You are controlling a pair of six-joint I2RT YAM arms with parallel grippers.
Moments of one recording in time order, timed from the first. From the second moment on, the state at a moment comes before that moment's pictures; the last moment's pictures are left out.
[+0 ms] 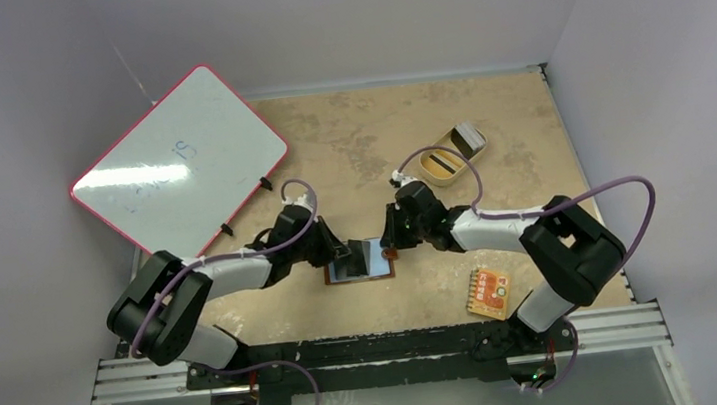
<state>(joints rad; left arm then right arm) -0.62 1.48 0.50 0.24 0.20 -0.93 0.71 1.57 0.69 0.04 -0.06 0.66</state>
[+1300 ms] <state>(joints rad) -0.69 1.38 0.46 0.22 0.06 -1.04 0.72 1.39 0.61 -0.03 -0.08 0.75</state>
